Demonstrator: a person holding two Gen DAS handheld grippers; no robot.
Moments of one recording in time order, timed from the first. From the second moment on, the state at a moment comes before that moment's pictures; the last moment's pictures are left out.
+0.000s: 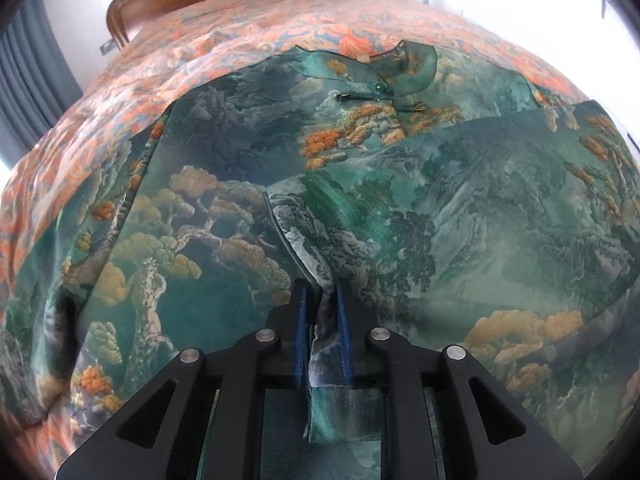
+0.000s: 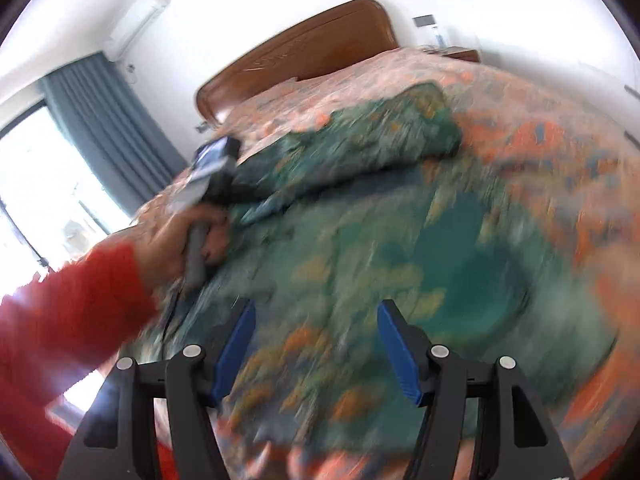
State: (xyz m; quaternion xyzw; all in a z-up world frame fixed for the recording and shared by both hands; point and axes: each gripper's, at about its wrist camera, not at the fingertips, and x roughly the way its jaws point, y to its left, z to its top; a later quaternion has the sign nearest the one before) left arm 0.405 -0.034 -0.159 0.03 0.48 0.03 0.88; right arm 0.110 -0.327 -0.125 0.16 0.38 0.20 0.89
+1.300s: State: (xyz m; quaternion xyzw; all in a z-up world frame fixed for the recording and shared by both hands) left arm 0.400 -0.017 -0.177 -0.03 0.45 0.01 0.89; right arm 0.500 -0.284 -0.177 0.03 0.53 0.06 0.85
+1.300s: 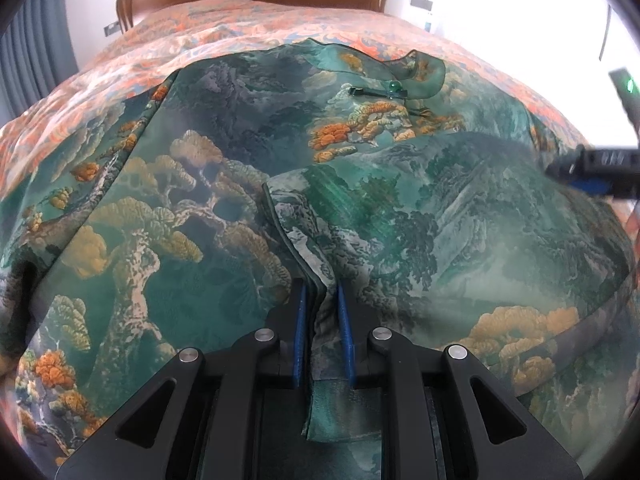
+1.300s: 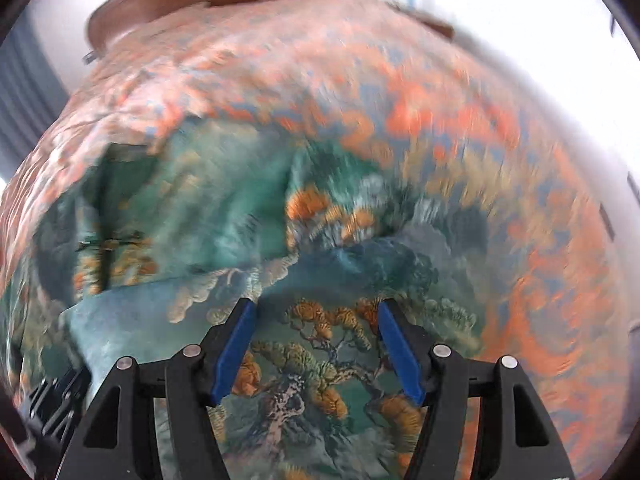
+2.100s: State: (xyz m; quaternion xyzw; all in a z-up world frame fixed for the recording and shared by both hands) left arm 0.289 0.034 -0.123 0.01 0.47 0.04 0.88; right arm 0.346 -0.215 -0.163 -0.01 0.48 0.10 0.87
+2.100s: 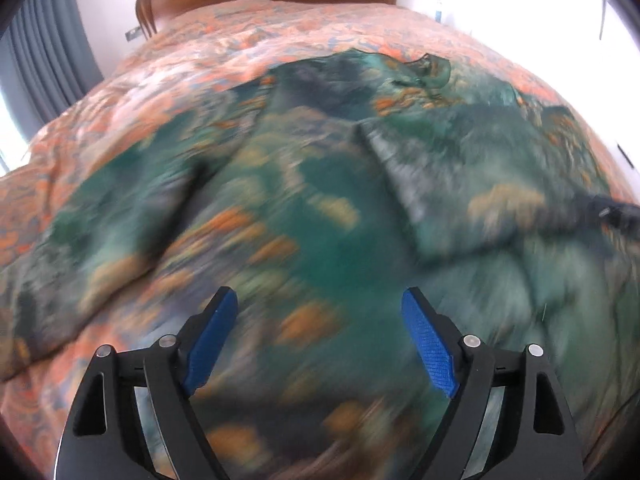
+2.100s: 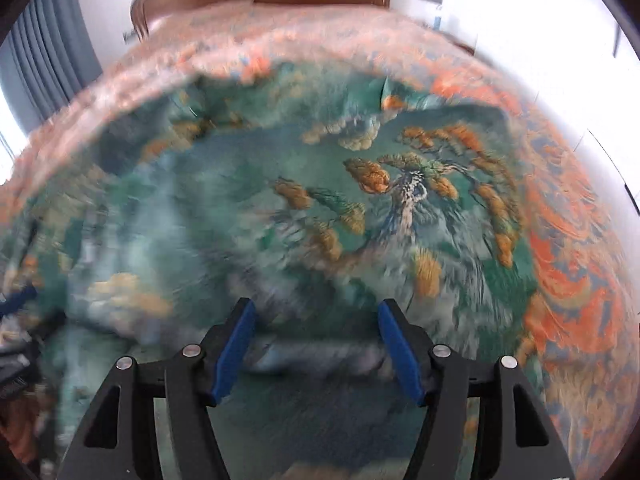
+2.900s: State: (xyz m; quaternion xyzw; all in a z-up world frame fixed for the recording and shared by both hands) left arm 0.204 0.346 -0.152 -0.35 0.36 0.31 0.81; right arm 0.057 -0.192 -0.135 0.03 0.42 0.25 0.87
